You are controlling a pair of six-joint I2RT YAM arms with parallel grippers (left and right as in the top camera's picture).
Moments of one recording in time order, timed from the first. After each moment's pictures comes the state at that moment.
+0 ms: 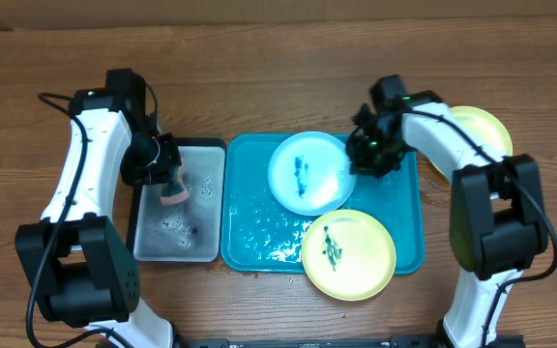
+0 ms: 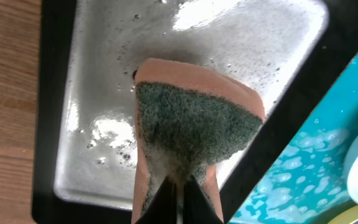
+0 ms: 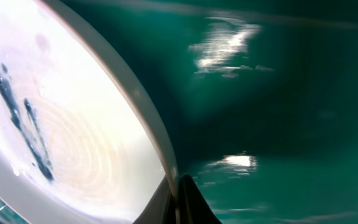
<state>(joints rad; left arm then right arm) 0.08 1.82 1.47 -1.25 0.09 -0.25 0.26 2.04 1.44 -0.91 -0.35 0.18</state>
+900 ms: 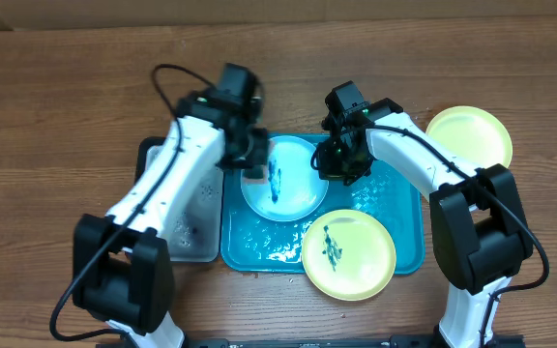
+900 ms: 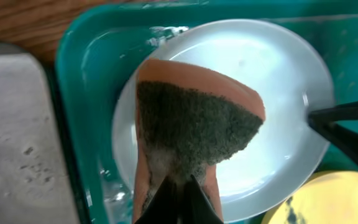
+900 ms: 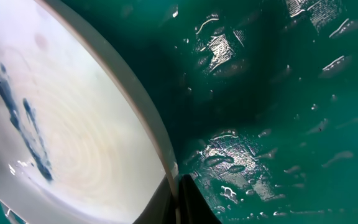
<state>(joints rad) -0.37 1.82 1.47 -0.98 0.11 -0.31 0.42 2.02 1.45 -0.88 -0.27 0.35</state>
